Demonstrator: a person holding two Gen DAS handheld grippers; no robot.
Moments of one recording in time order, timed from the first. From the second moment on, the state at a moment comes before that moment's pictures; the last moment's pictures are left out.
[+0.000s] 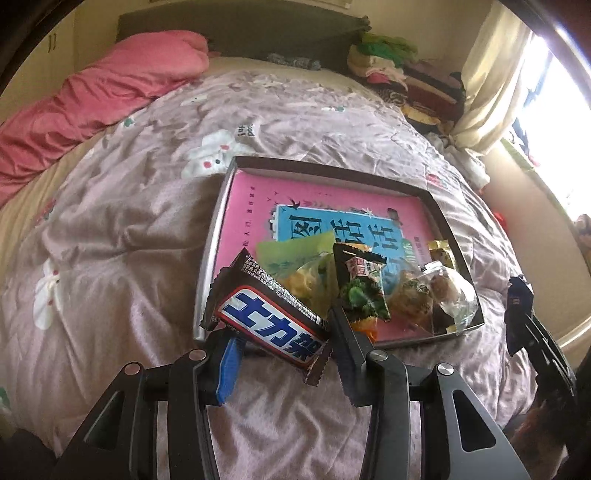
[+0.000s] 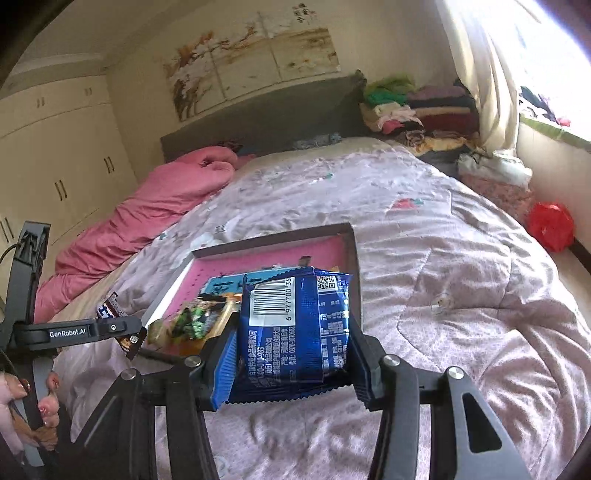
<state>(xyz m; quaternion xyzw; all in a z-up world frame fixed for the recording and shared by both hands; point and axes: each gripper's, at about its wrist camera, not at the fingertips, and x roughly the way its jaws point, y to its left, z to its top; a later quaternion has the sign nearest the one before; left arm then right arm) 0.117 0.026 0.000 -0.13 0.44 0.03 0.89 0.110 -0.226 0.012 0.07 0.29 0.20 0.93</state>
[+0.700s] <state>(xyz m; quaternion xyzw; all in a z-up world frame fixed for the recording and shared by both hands) 0.150 0.011 -0.014 -0.12 0.46 0.02 0.88 0.158 -0.200 -0.016 0.08 0.33 0.21 0.92</state>
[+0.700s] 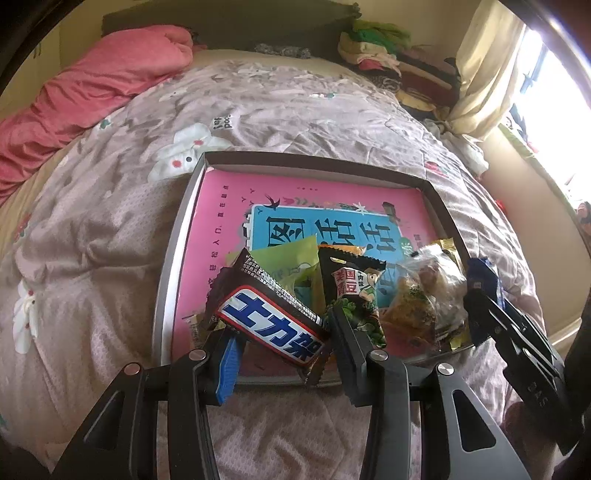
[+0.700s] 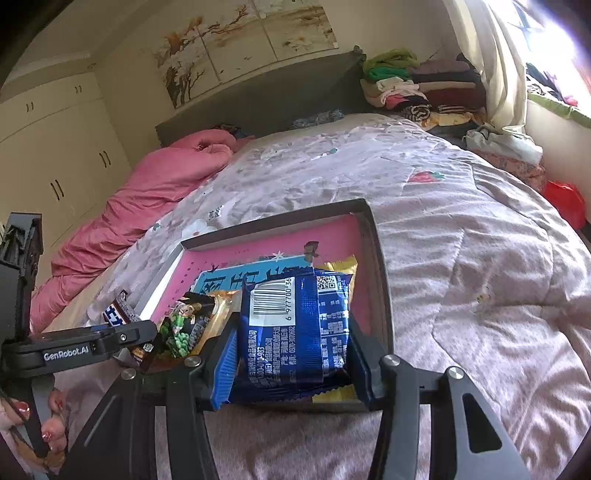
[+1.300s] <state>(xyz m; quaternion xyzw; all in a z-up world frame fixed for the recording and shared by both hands) 0.151 0.011 -0.023 -0.12 0.47 0.02 0.87 0.172 -0.196 -0.026 0.08 0.34 0.21 0.91</state>
